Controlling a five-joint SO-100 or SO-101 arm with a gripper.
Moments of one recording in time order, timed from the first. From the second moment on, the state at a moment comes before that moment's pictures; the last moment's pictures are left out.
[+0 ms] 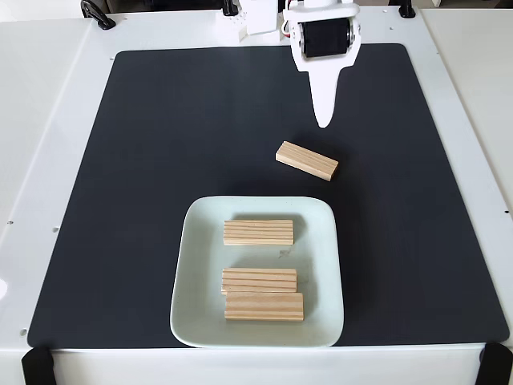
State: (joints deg) arm -22.9 87.9 84.2 65.6 19.3
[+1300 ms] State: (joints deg) arm -21.8 86.7 95.3 65.6 38.8
